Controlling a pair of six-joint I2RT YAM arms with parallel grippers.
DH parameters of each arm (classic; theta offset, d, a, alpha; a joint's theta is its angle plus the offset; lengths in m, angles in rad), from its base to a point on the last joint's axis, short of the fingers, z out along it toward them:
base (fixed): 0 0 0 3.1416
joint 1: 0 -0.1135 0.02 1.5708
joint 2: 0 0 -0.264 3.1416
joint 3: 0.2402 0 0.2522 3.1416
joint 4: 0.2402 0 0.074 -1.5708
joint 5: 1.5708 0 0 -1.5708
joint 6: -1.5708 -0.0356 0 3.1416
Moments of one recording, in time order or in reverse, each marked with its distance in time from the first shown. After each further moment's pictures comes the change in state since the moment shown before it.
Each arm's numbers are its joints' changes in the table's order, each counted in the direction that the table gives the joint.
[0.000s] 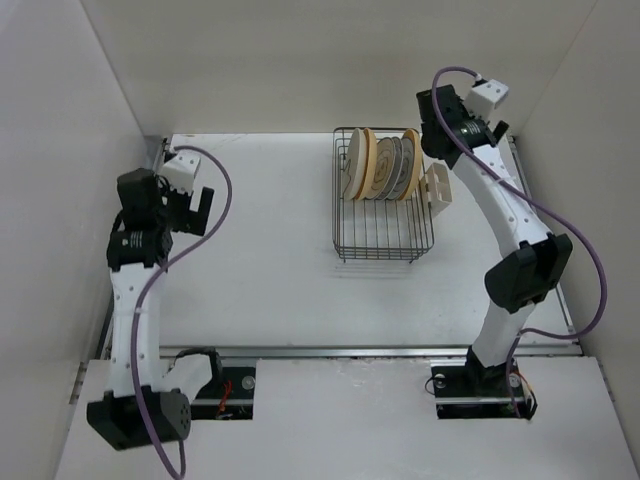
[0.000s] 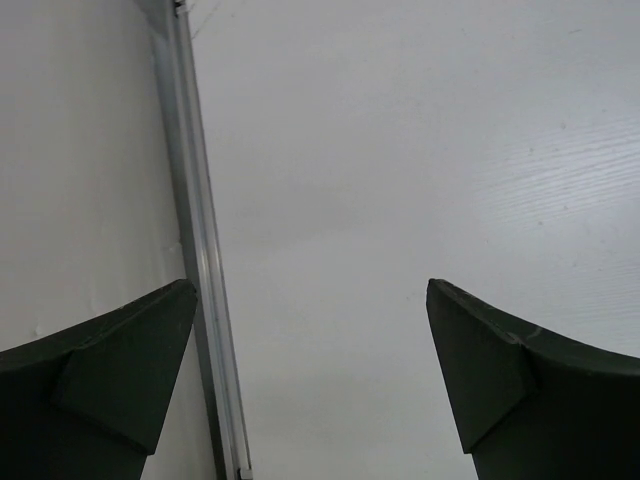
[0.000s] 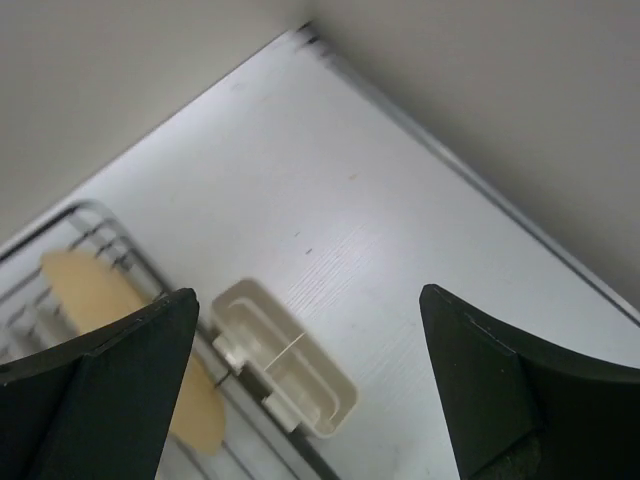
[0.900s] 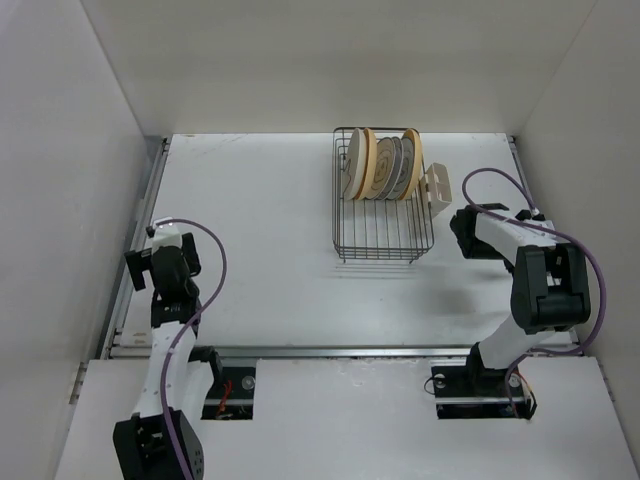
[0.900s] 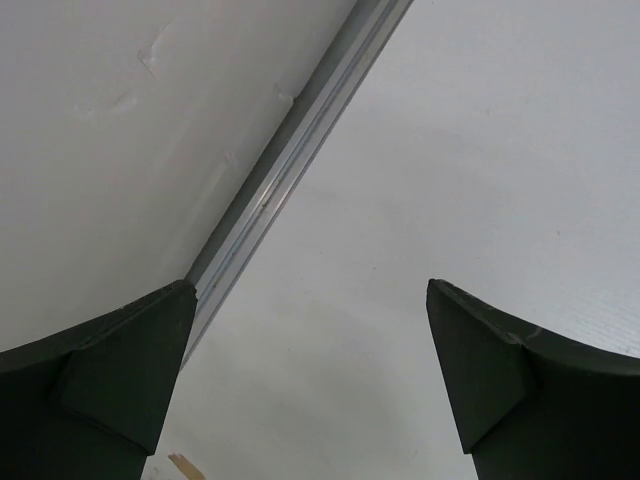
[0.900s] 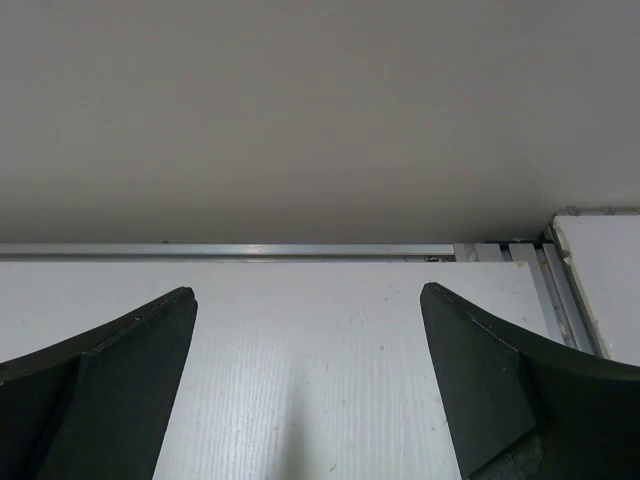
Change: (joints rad) left arm -0.038 -0.242 -0.778 -0.706 -0.549 0.289; right arm 0.276 -0.200 -1.007 0.355 0.294 -1.249
